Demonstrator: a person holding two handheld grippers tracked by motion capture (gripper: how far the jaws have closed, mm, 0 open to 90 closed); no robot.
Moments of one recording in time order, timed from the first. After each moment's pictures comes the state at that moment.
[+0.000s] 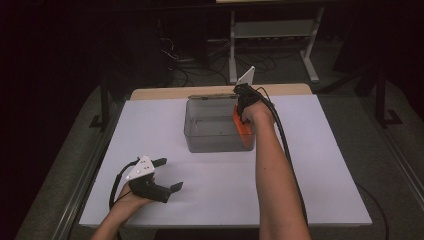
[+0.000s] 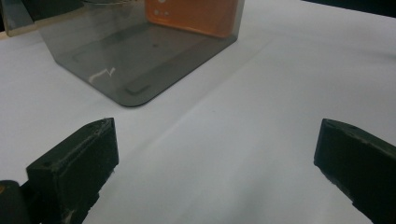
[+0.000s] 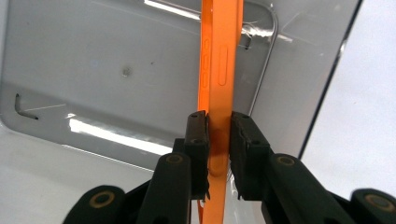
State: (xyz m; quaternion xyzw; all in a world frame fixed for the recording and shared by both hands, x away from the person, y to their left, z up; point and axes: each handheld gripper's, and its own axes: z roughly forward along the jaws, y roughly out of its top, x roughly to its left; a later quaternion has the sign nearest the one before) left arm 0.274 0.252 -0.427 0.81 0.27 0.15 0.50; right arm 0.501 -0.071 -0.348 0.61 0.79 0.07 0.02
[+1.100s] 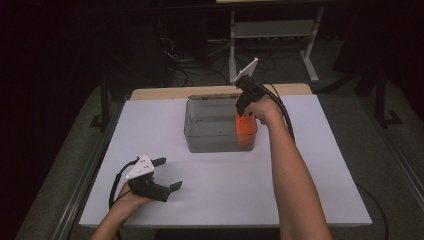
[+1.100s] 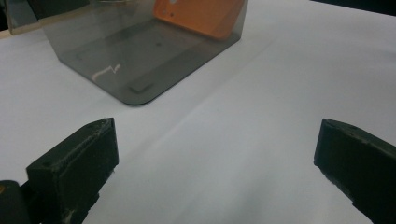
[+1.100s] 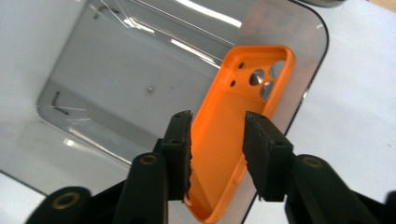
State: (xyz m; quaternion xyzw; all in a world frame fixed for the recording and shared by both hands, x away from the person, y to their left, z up) left arm 0.277 0.254 -0.428 0.81 0.27 0.15 0.50; right arm 0.488 -0.081 -0.318 0.53 0.83 0.16 0.06
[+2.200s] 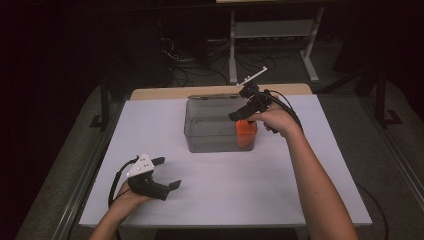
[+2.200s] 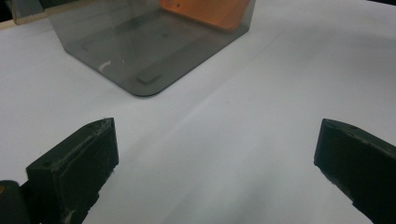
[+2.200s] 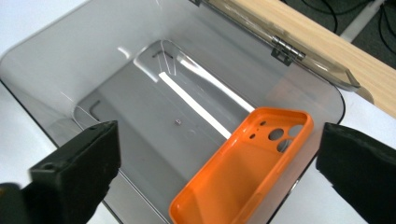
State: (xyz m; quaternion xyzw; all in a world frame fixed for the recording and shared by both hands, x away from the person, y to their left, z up) left arm 0.282 0.257 -0.432 0.81 0.28 0.15 0.48; right arm 0.452 -0.096 -0.321 0.39 0.86 0.31 0.13
